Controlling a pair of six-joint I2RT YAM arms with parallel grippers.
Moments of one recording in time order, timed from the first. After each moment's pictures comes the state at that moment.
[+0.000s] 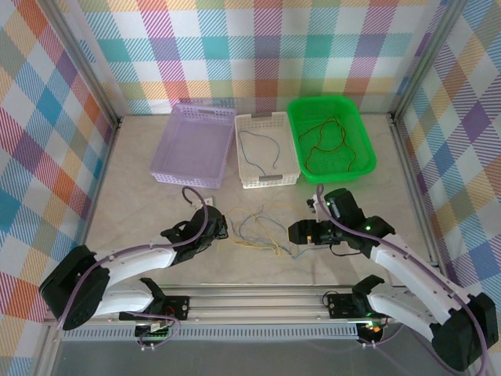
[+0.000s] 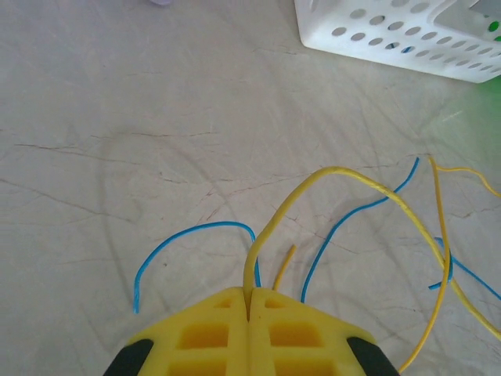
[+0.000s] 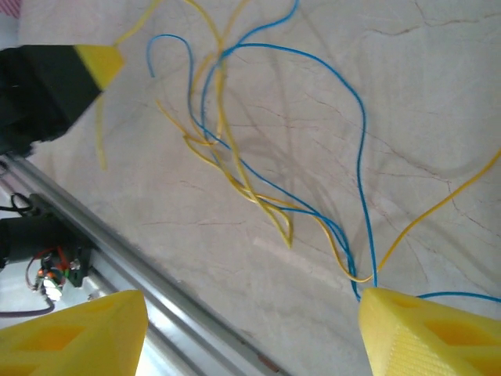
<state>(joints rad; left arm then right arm) -0.77 1.18 0.45 -0.03 -0.26 -0.81 0.56 0.93 0.64 -0.63 -0.43 0.49</state>
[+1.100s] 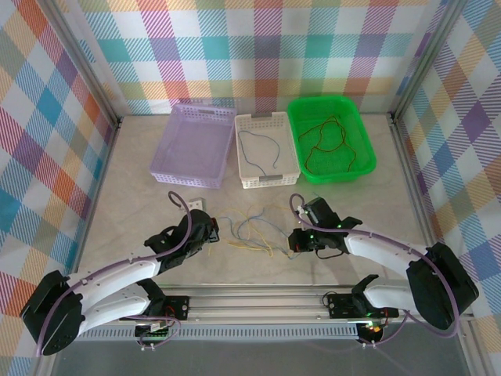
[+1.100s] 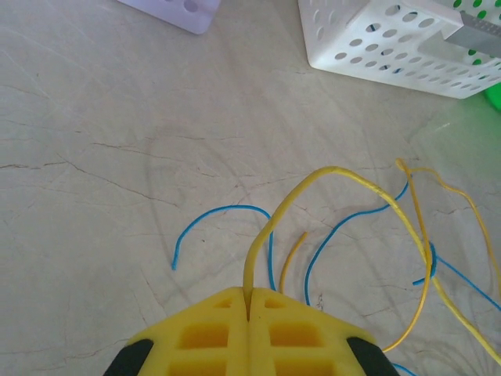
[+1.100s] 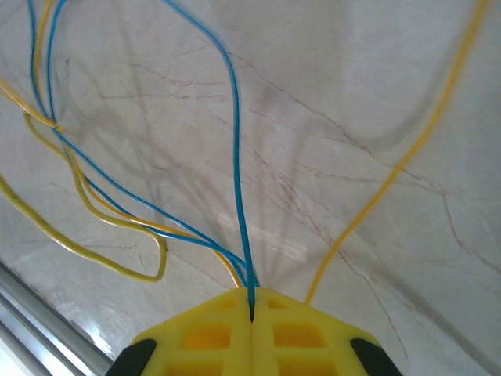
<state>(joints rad) -0.76 0.98 0.43 -0.19 -0.29 -0.81 0.64 1.21 0.52 -0.39 -0.33 0.51</state>
